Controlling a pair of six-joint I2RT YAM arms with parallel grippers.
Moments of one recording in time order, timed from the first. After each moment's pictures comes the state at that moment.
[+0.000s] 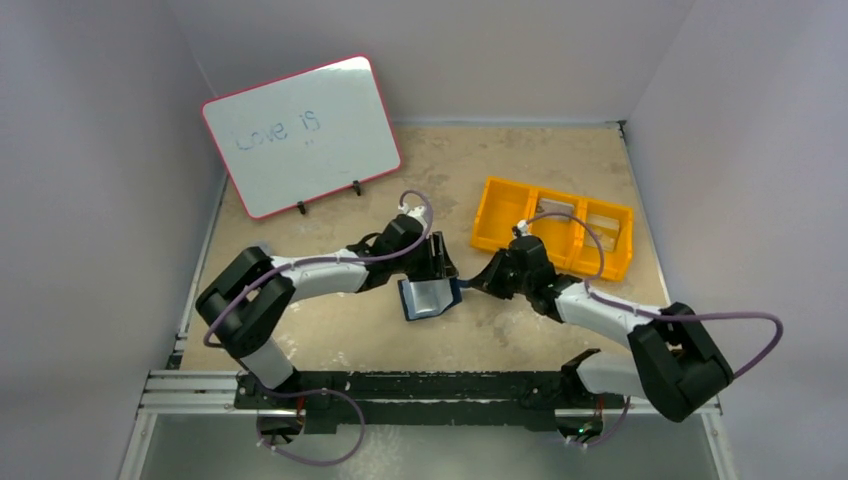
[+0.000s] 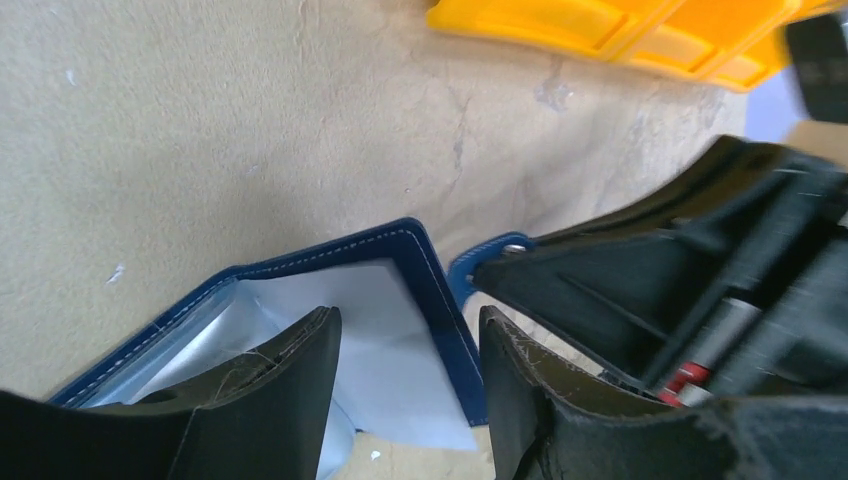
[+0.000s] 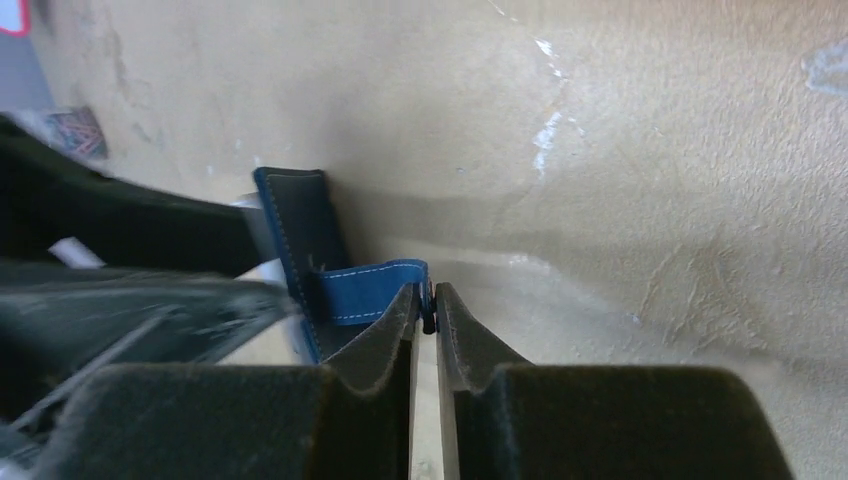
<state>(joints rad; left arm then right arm) -0.79 1.63 0.85 0.11 0.15 -0.83 0.52 1.27 0.43 0.07 -0.14 0.94</state>
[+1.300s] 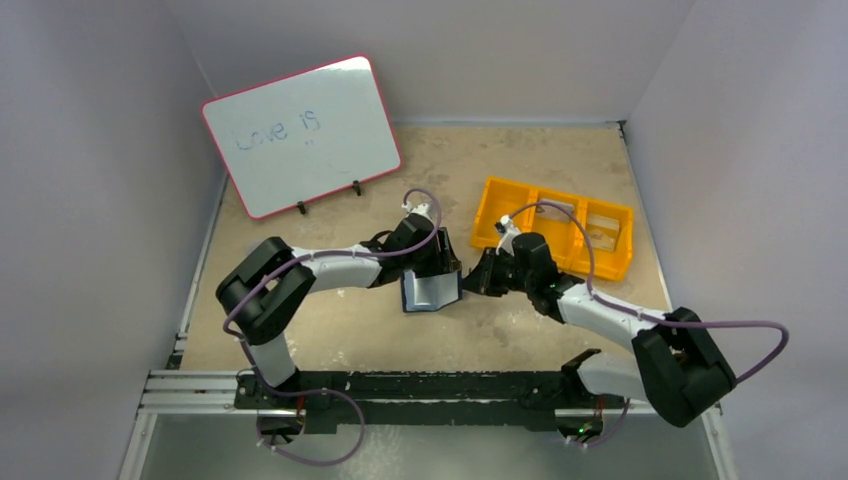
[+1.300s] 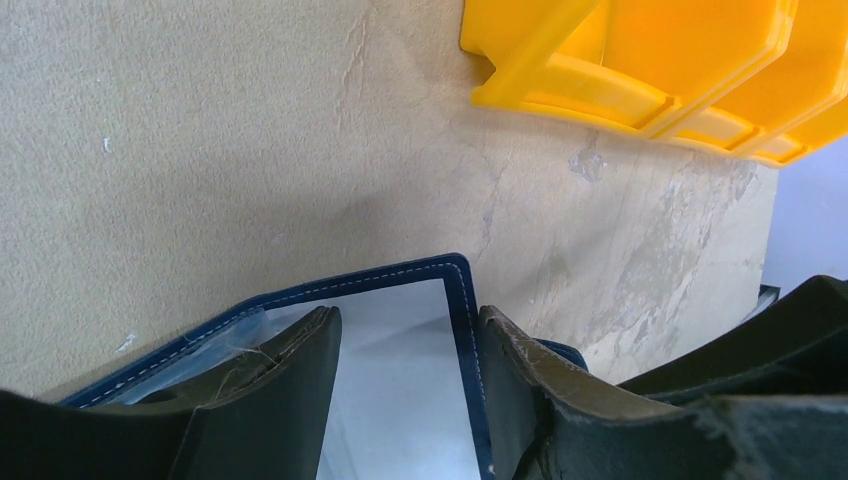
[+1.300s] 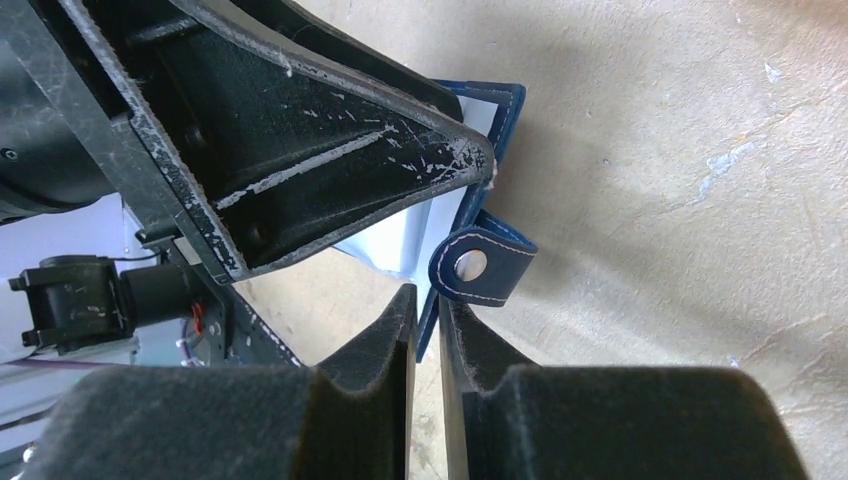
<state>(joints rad) -0.81 1.75 0.93 0.12 0.05 -0.88 0.52 1.21 0.44 0.14 -0.36 0.71</state>
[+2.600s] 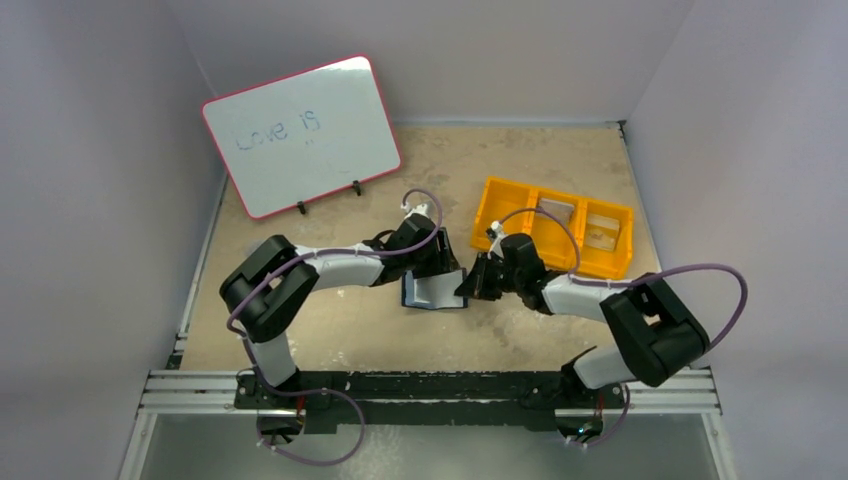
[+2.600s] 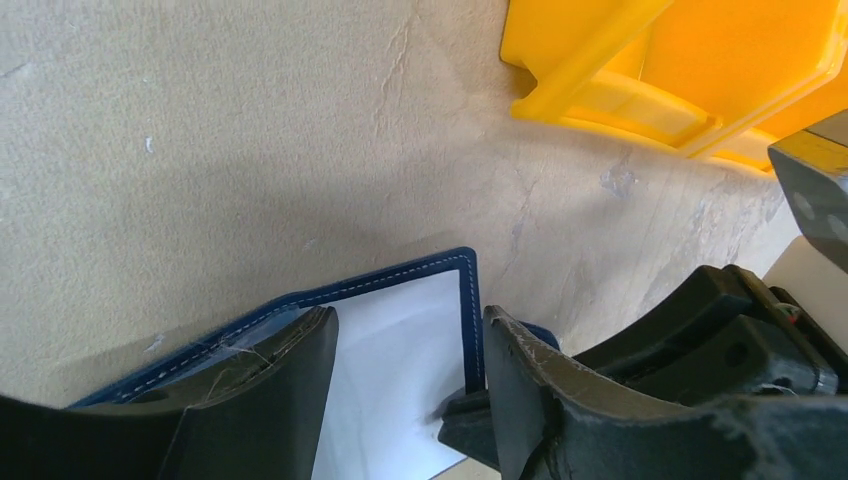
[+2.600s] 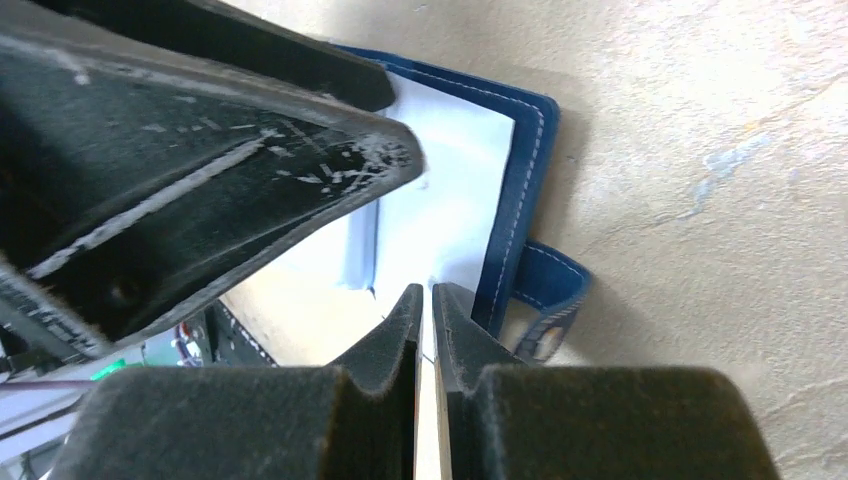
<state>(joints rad) -0.81 1.78 0.95 0.09 0.01 -0.89 0.52 1.43 0.45 0.24 -0.40 0.75</state>
